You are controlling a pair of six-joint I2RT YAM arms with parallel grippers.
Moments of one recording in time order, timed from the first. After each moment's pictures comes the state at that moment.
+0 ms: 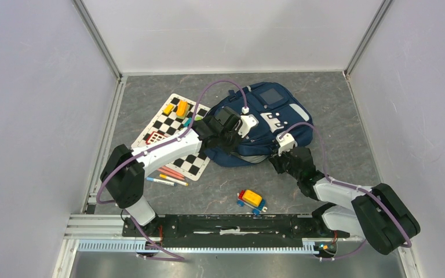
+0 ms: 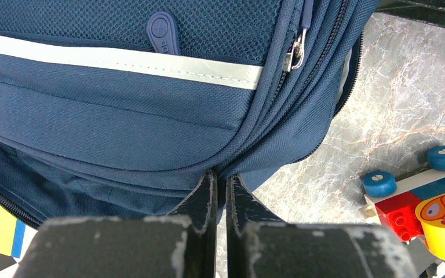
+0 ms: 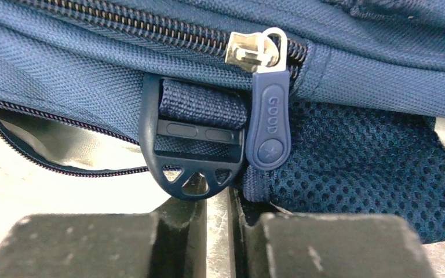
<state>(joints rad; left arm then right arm) -0.83 1.65 1.26 -0.52 0.03 0.12 0.48 1.18 0.21 0.49 -0.05 0.02</state>
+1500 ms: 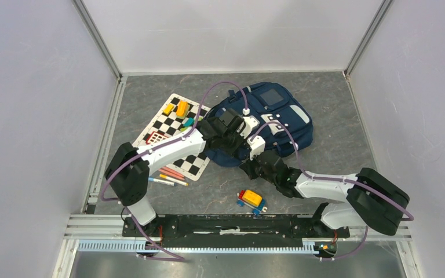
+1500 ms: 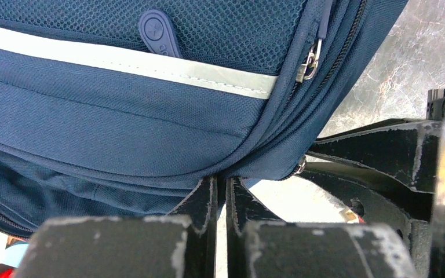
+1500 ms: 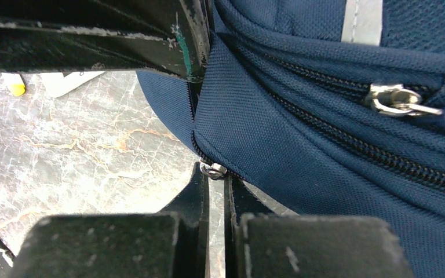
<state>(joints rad) -0.86 1.68 1.29 -0.55 0.04 0.03 0.91 1.31 0.42 0.40 0.13 0.26</state>
